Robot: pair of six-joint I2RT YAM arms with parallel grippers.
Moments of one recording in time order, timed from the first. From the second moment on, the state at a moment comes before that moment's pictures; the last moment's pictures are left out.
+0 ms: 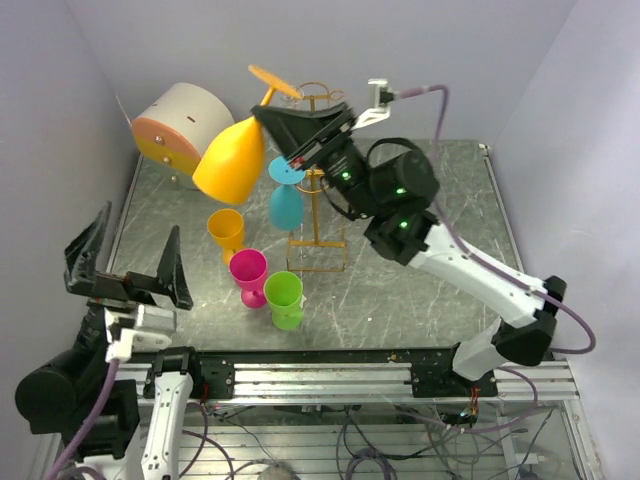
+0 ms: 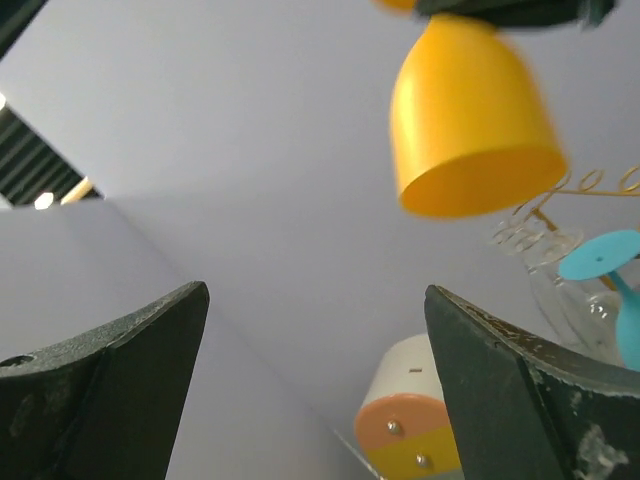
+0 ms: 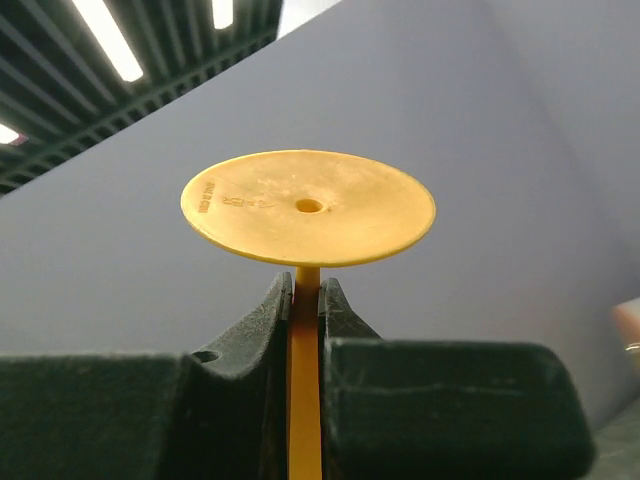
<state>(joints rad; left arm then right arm) 0.08 0.26 1.06 -0.12 0.51 0.59 1.05 1.55 1.66 0.54 0.09 0.69</state>
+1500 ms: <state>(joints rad) 0.15 1.08 1.52 -1.04 0.37 0.23 0.23 1.85 1.60 0.44 -0.51 -0.11</state>
